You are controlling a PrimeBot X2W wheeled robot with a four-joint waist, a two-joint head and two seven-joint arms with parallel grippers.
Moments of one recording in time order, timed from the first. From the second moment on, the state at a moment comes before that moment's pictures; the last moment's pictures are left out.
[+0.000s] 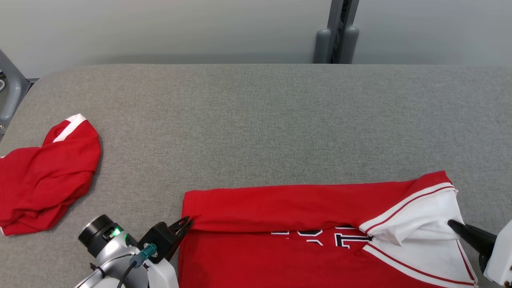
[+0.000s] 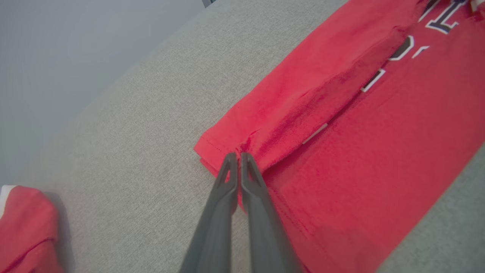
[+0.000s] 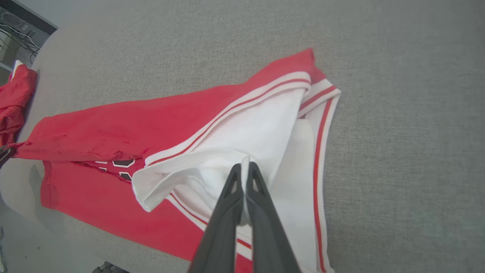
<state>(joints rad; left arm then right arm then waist) -0.25 0.51 -0.71 0.17 -0.25 -0.04 0.04 0.01 -0.46 -0.02 -0.04 0.86 0.13 0.71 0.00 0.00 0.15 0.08</state>
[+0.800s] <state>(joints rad) -0.23 0.49 -0.71 0.20 -0.26 0.03 0.06 0.05 -0.33 -0.17 -0.12 0.71 0.13 0.88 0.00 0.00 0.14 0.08</state>
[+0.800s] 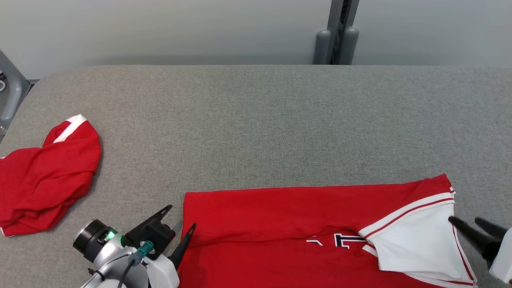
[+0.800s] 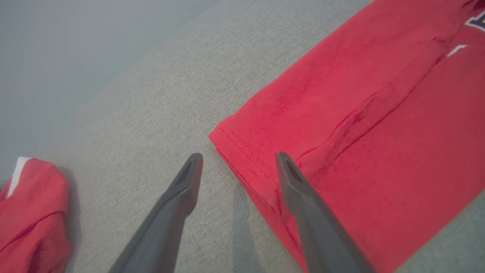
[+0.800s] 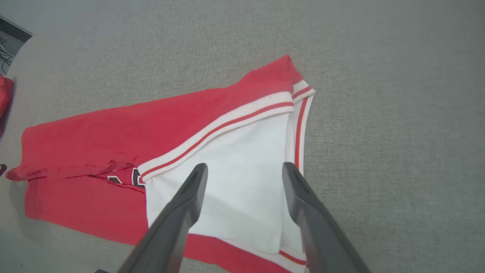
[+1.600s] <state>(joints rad) -0.14 0.19 -0.32 0.07 -0.40 0.18 -0.26 -0.08 -0.30 0.03 0.05 0.43 0.13 -0.21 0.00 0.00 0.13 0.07</state>
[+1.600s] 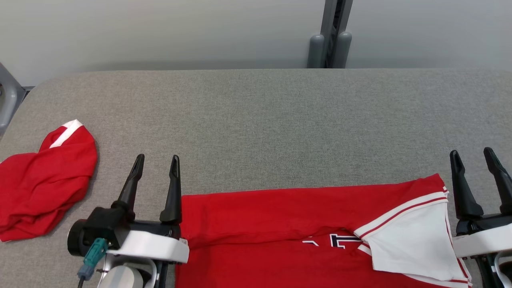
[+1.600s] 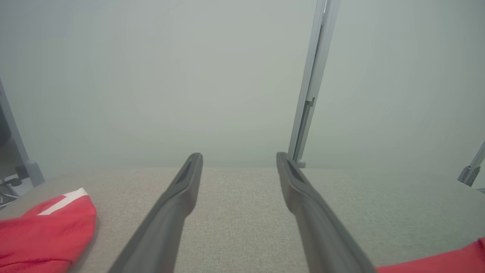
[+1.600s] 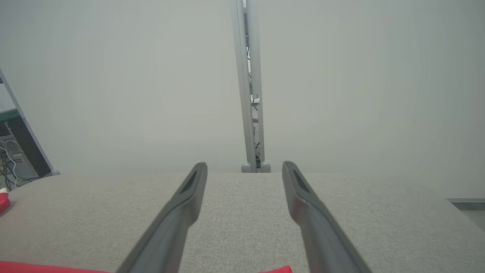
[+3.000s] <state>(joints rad) -0.03 0.05 -0.20 0.10 -0.14 0.03 -0.26 -0.05 -0.19 0.07 0.53 0.50 0.13 -0.20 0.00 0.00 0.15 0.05</state>
